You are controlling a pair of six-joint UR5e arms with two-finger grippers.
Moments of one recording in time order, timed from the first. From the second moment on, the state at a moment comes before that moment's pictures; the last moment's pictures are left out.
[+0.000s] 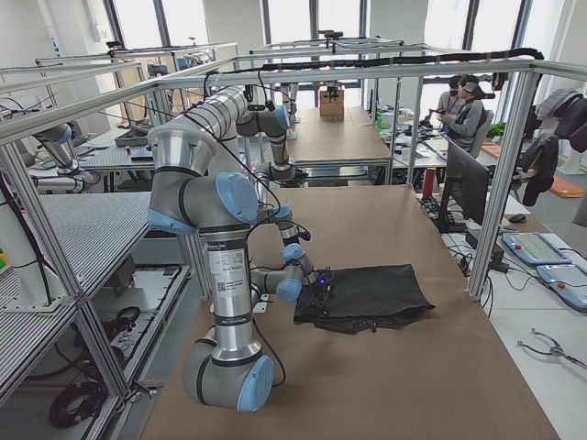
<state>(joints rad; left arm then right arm) -0.15 -1.76 -1.92 -2.17 -1.38 -1.80 0.35 -1.25 1.97 -1.31 1.37 1.61</state>
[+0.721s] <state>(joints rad) -0.12 -1.81 -1.90 -2.16 -1.32 -1.81 0.34 -1.25 1.97 -1.31 1.37 1.61</state>
